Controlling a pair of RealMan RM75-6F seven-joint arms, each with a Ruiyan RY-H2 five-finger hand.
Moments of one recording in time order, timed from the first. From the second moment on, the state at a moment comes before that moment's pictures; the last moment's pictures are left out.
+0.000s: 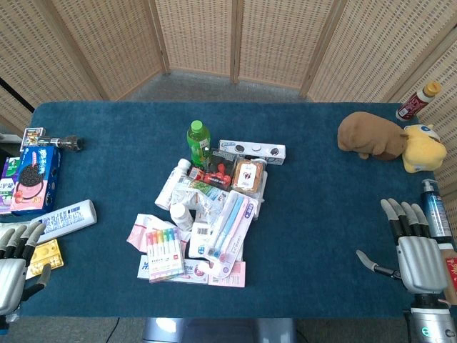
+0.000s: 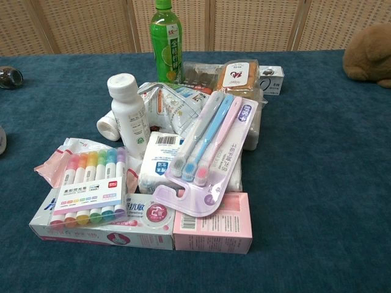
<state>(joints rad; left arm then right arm) 0.04 -1.12 0.08 -1.76 1.58 1.60 0.16 0.06 -1.04 0.07 -1.96 -1.50 1.53 -0.24</state>
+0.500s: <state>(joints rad) -0.01 -1.13 0.06 -1.77 1.59 1.53 0.07 0.04 -1.02 0.04 -1.95 -1.53 1.53 -0.13</state>
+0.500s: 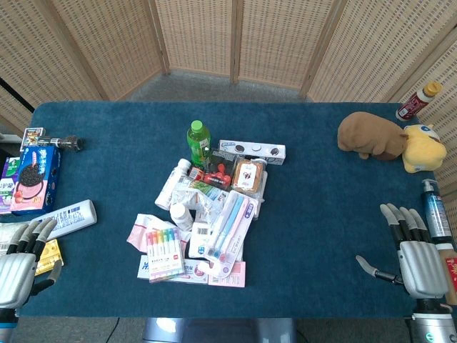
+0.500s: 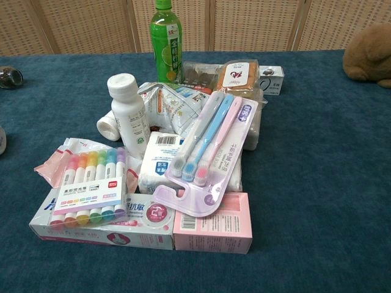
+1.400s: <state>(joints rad) -0.51 -1.45 -0.14 -1.60 1.43 0.94 -0.42 -0.02 -0.94 0.01 -1.97 -1.57 1.58 -0.01</state>
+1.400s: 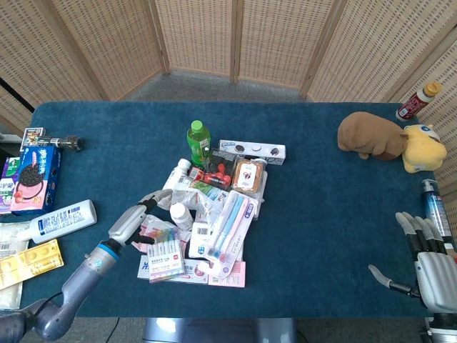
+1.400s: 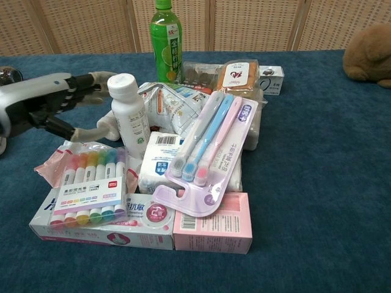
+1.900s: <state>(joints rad) -0.56 -1.65 -0.20 -1.43 1.35 1.02 -0.37 -0.06 -0.90 -0.01 -1.97 -1.58 1.61 0.04</state>
